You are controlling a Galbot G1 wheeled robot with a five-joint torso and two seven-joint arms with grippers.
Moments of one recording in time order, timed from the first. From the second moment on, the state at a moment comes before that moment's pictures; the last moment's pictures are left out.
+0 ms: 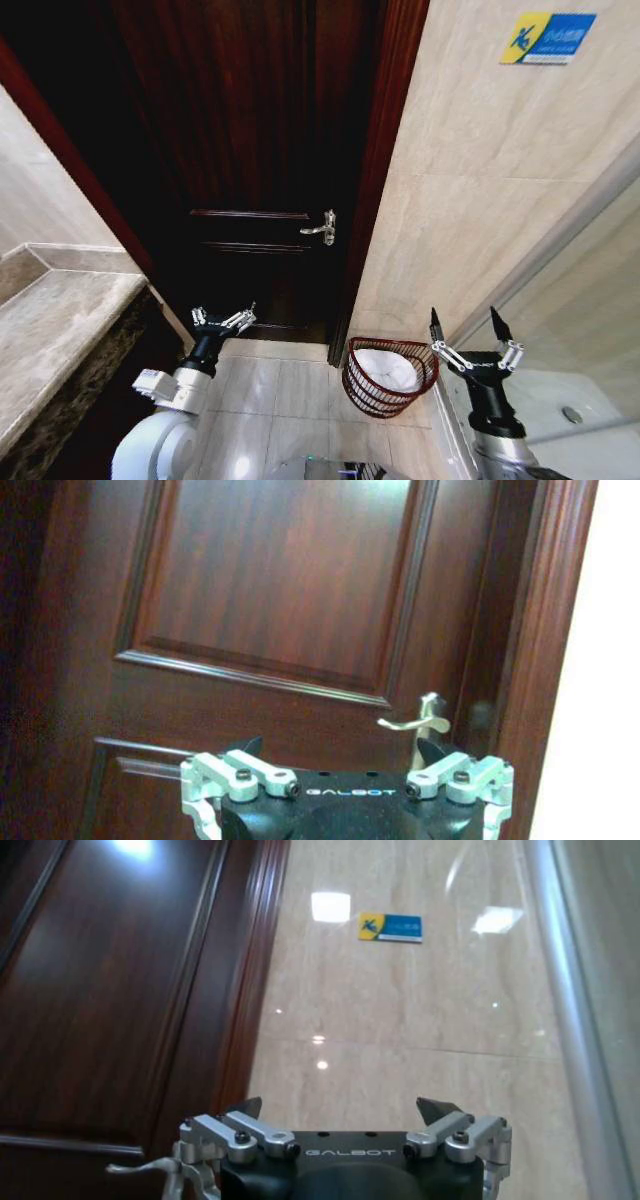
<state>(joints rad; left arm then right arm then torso) 1.75 -1.46 -0.71 -2.42 -0.39 0.09 0.16 -1.95 1.61 0.75 2.38 0.16 0.56 -0.20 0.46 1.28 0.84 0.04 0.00</state>
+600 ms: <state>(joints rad) 1.75 -1.46 -0.71 -2.42 -0.39 0.09 0.16 -1.90 1.61 0.77 2.37 0.18 0.54 -0.22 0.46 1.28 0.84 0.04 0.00</state>
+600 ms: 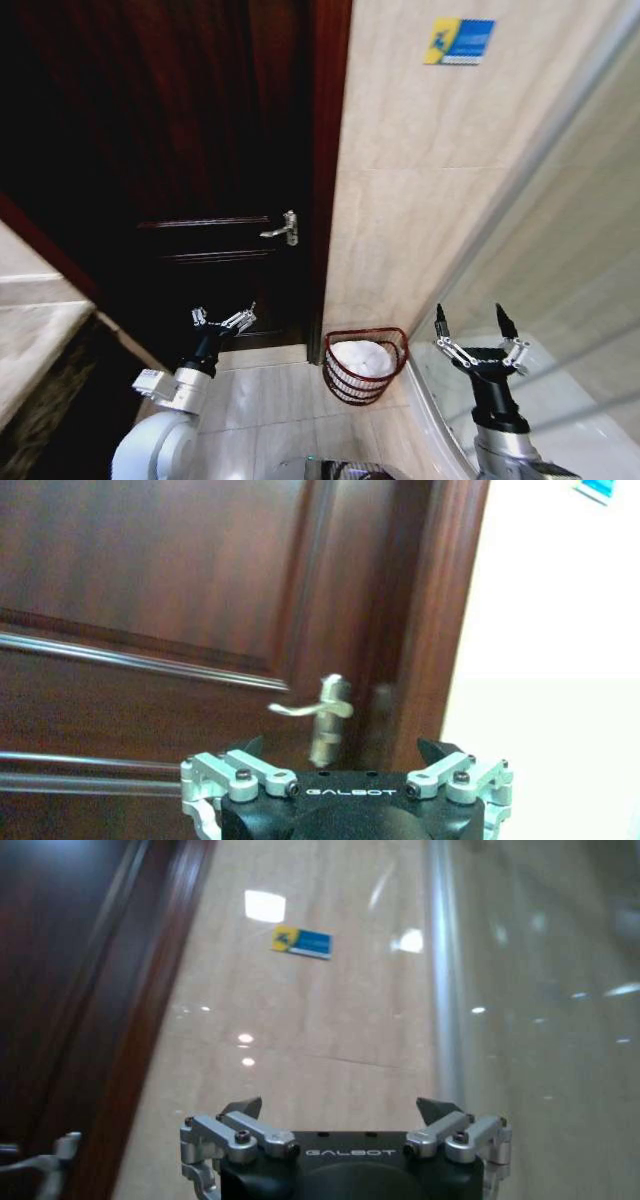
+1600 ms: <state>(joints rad) 1.75 -1.46 -0.71 -2.42 -0.39 0.09 0.16 -1.88 1.61 0.76 2.35 0.19 0.55 -0.23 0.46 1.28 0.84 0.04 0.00</state>
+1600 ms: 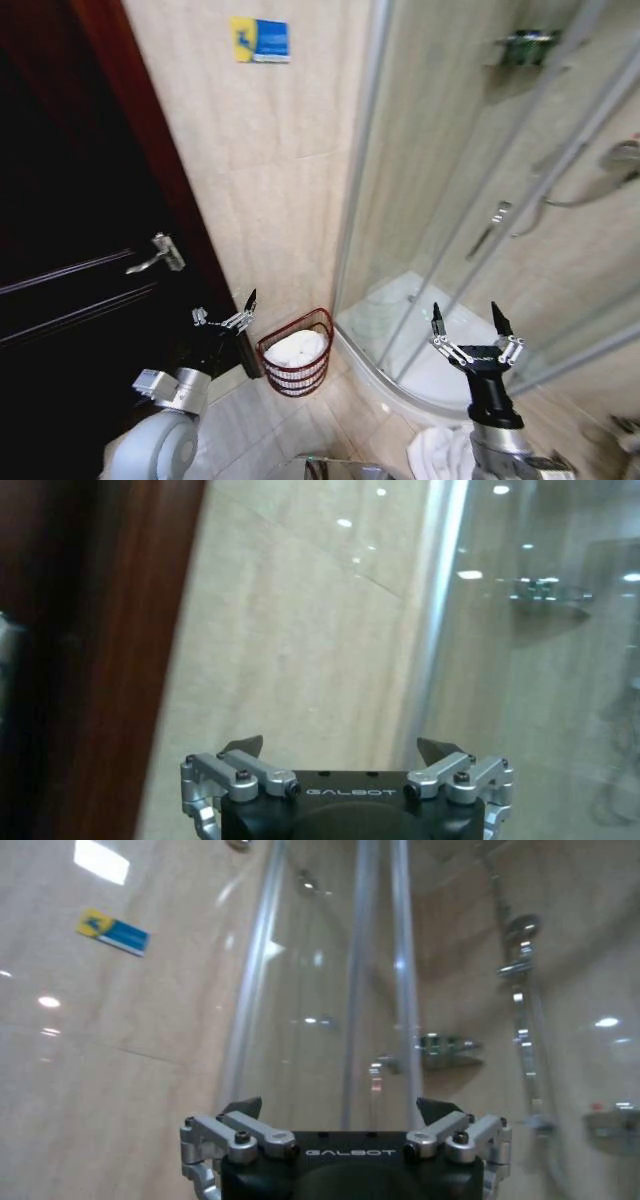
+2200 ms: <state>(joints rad) 1.75 -1.46 -0.71 -2.42 -0.39 0.09 0.16 -1.86 1.61 0.76 2.34 0.19 0.55 -0.21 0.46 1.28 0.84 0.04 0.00</state>
